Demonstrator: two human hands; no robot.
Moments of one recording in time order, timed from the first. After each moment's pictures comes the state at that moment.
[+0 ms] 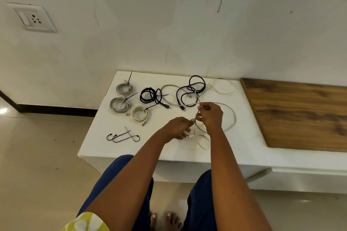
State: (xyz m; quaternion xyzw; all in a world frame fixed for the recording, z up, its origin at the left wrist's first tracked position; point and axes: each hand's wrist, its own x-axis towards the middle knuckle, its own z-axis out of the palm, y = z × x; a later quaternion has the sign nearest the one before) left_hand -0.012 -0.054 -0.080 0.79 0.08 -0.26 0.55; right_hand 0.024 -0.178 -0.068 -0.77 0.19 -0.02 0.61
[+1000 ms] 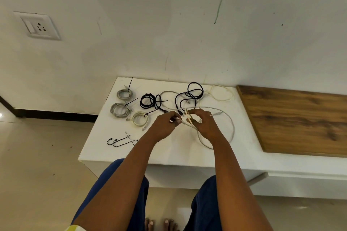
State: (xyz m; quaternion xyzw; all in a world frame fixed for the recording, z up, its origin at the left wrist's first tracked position) left_hand -0.019 -0.022 -0.064 0.85 0.00 -0.06 0.52; right_hand 0.004 -0.188 -0.059 -0.90 -0.11 0.04 0.42
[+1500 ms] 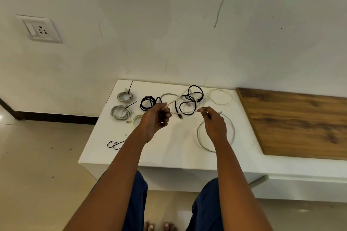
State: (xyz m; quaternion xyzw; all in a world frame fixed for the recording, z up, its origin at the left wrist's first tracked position) left_hand -0.015 0.006 -0.038 0.50 0.12 -0.15 0.85; right_hand 0.008 -0.196 -0.058 -0.91 0.04 -0.05 0.41
